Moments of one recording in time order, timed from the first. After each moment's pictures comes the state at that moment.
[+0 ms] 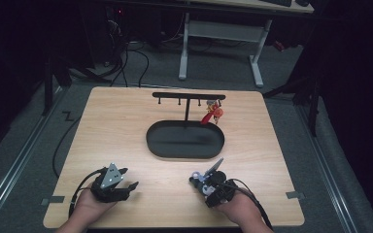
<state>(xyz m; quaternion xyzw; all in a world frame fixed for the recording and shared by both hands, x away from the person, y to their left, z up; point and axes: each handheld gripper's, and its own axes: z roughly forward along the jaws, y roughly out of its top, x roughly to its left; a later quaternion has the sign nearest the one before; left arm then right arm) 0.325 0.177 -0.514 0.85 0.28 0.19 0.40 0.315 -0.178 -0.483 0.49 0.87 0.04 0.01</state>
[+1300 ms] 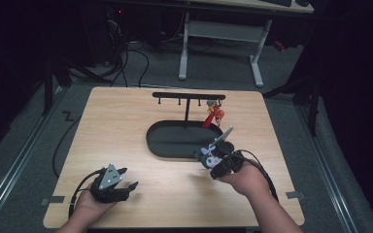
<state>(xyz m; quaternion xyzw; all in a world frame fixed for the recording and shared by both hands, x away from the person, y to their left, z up) 0.323 0.179 -0.514 0.85 0.28 0.19 0.41 0.365 -0.191 -0.410 0.51 0.86 0.08 0.03</state>
